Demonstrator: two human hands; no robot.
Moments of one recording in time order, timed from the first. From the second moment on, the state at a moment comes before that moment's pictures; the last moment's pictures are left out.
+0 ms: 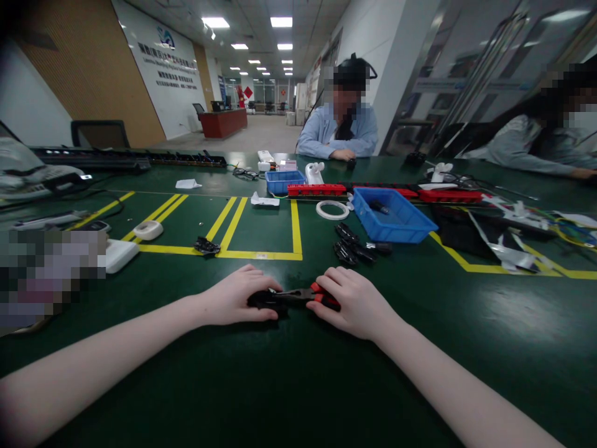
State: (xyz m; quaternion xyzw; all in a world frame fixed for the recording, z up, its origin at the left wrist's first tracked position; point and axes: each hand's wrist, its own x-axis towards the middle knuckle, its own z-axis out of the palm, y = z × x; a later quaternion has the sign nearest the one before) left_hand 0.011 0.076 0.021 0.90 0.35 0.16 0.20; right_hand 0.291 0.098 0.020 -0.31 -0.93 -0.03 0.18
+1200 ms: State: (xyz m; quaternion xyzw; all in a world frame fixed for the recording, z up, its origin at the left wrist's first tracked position) left_hand 0.012 0.072 0.024 0.89 0.38 0.15 0.20; right_hand 0.290 0.097 0.020 -0.34 -0.92 -0.04 0.21
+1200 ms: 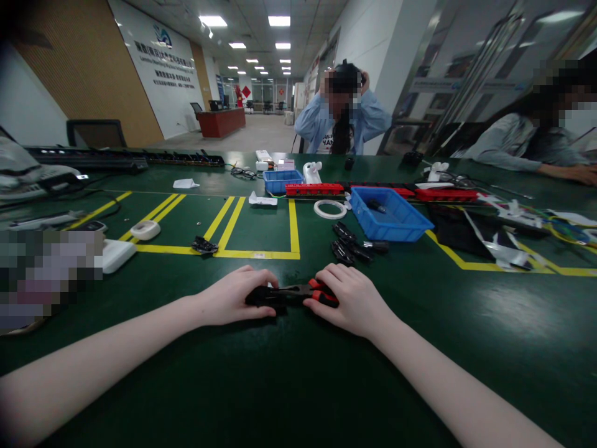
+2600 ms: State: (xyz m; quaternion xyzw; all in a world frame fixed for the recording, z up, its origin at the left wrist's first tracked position) left_hand 0.013 0.071 0.023 0.89 0.38 0.16 0.19; right_hand 0.289 0.098 0.017 -0.32 -0.92 -0.07 0.22
